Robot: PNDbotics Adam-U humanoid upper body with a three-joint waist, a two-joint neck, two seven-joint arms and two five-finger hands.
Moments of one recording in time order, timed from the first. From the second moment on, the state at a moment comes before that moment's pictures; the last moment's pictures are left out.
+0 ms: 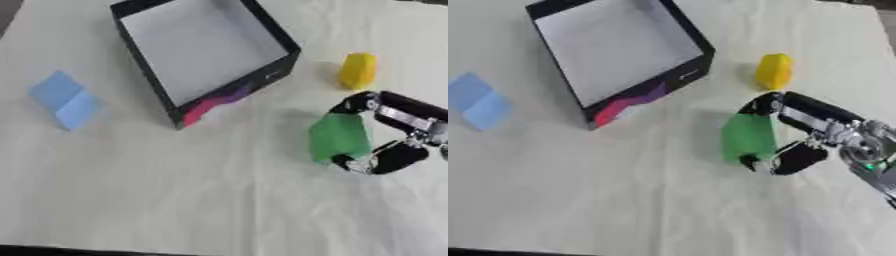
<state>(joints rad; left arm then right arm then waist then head) -0.35 0.54 0.00 -1.83 0.29 0.04 0.54 -0.15 -0.97 0.17 -1.98 0.10 0.04 0.23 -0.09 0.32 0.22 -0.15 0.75</state>
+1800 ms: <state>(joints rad) -0.63 0.47 -0.03 -1.98 0.27 0.05 0.47 -0.99 -0.55 0.28 -1.19 0.46 0.12 0.34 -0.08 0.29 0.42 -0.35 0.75</state>
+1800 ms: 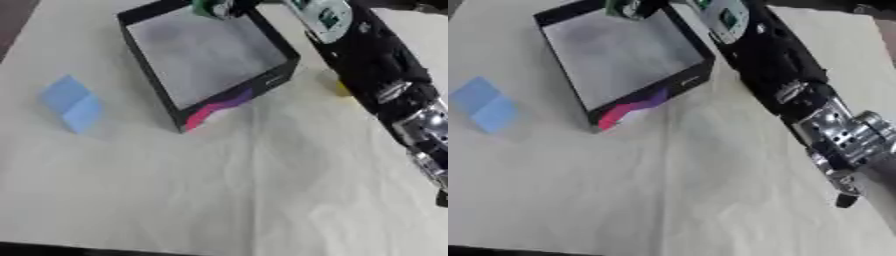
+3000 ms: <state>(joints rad) -0.58 0.48 -0.03 -1.96 0.27 0.05 0.48 -0.92 -0.69 0.16 -1.45 0.25 0.15 0.25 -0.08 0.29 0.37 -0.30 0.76</state>
